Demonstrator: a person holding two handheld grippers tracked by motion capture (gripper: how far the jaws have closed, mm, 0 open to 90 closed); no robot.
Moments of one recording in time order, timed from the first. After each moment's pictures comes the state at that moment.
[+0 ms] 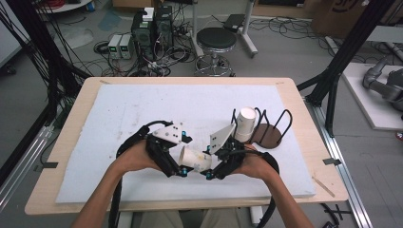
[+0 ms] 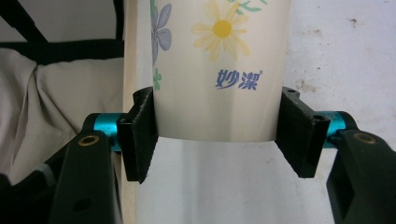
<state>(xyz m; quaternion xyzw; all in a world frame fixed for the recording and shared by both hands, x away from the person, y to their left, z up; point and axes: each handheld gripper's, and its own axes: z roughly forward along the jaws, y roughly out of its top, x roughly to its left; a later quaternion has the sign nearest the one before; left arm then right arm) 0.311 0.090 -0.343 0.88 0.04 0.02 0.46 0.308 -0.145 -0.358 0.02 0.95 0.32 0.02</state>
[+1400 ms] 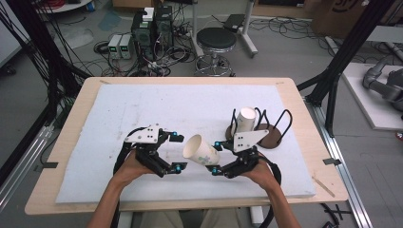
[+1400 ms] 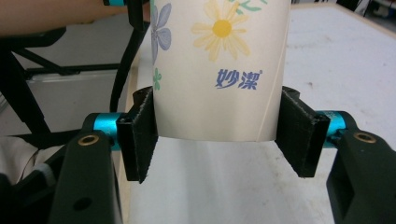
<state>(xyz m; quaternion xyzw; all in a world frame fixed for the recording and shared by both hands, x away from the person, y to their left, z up) 0.310 0.123 -0.390 0.77 0.10 0.00 0.63 0.305 -0.189 -0.384 0.06 0.85 0.52 0.03</state>
